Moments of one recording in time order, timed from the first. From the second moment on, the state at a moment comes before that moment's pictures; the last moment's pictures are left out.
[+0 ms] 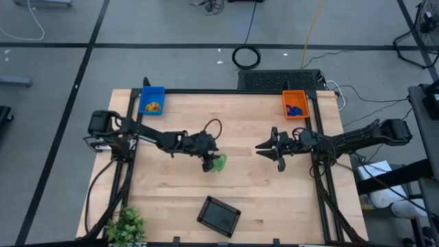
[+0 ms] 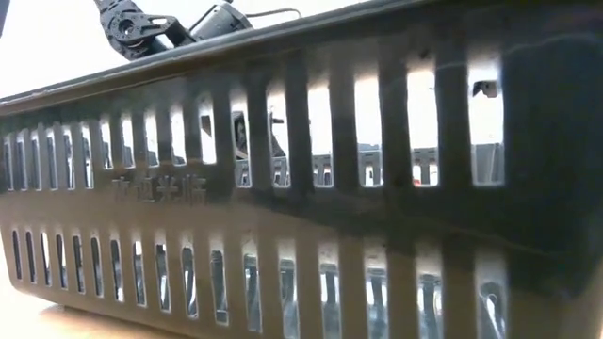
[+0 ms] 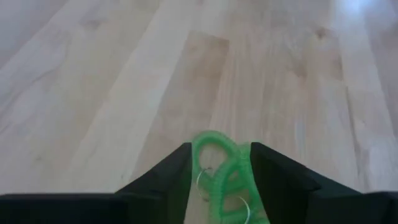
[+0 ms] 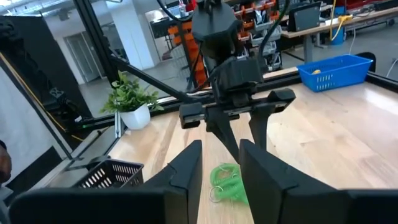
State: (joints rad) left arm 0.00 1.70 0.80 0.23 -0.05 -0.26; right arm 0.03 0.94 0.16 0.76 -0.05 0.27
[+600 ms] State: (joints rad) left arm -0.12 1.77 0.80 0.24 -0.22 -0.07; right arm 0.03 0.94 0.16 0.76 -0.05 0.28
